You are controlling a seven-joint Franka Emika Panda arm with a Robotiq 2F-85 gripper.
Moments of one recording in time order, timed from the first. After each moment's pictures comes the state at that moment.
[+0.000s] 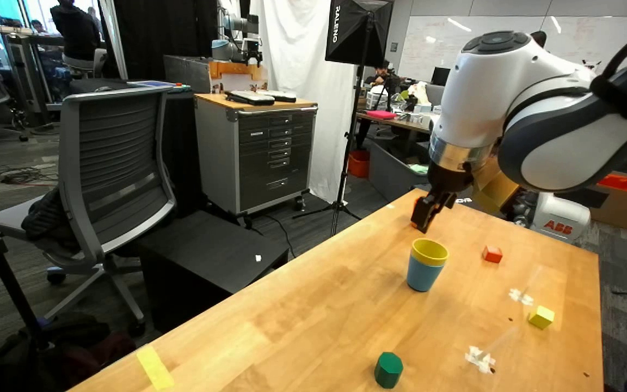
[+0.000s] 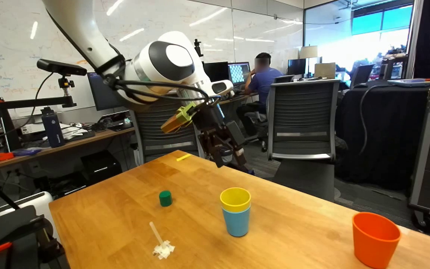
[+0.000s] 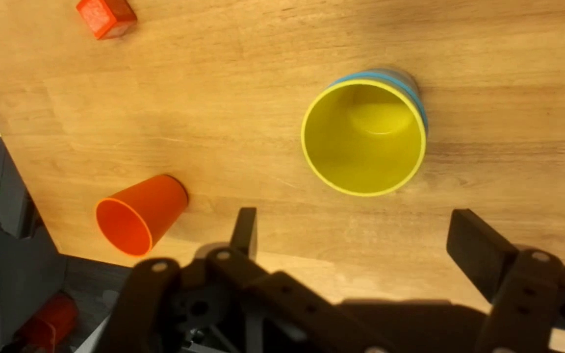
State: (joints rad) arm 0.20 0.45 -0.34 -2.10 -0.55 2.66 0.40
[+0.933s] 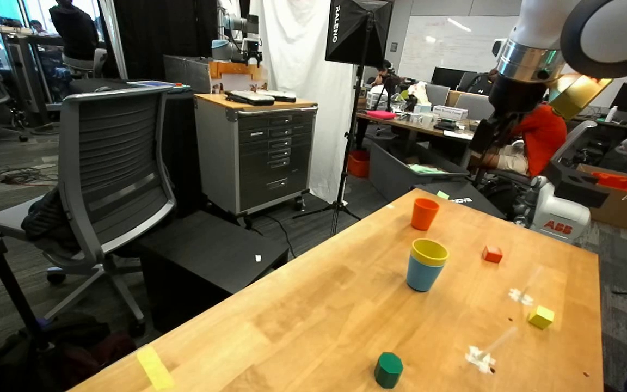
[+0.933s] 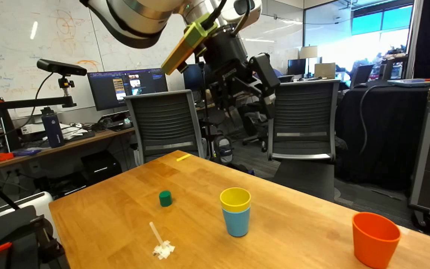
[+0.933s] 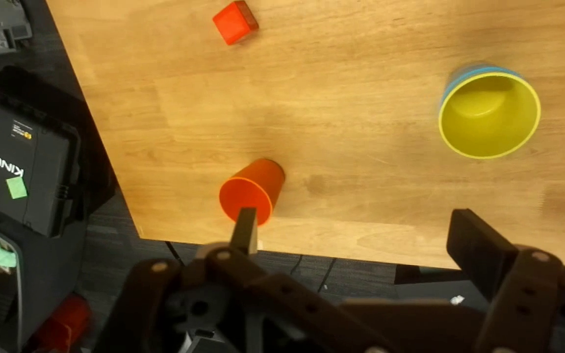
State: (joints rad) arm -0.05 0.18 -0.26 -2.11 -0.42 2.50 0.06
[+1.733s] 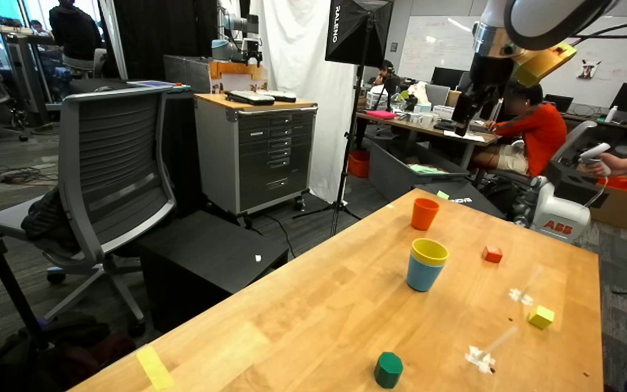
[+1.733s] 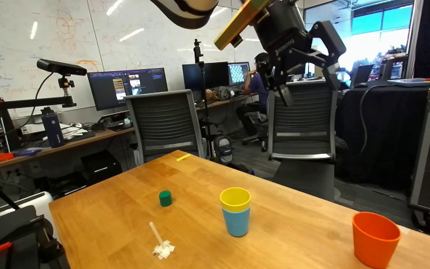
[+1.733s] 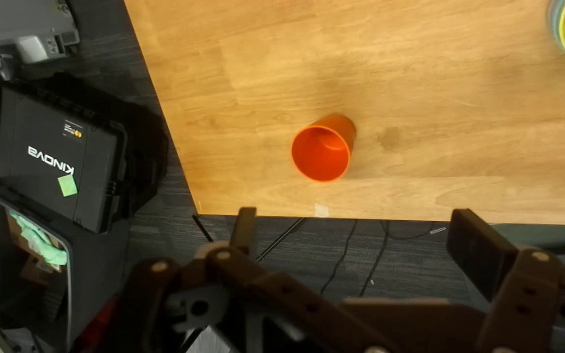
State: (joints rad) arm -0.12 0.40 -0.24 -1.70 -0.36 2.32 -0.02
